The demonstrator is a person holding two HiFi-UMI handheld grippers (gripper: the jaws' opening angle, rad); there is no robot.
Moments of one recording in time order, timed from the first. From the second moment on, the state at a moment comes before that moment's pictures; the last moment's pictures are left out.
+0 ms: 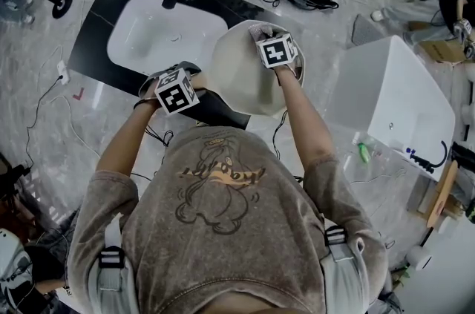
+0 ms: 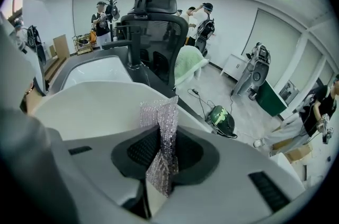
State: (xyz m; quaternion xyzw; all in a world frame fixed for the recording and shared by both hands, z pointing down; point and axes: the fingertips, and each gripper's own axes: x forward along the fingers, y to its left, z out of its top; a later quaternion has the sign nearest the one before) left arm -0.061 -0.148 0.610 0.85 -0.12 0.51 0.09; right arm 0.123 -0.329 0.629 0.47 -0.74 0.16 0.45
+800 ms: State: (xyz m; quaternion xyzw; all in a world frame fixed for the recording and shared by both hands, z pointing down) left arm -0.059 -0.146 0.608 0.85 -0.13 0.51 0.09; right arm 0.182 -0.301 0.619 0.47 -0.70 0.14 0.51
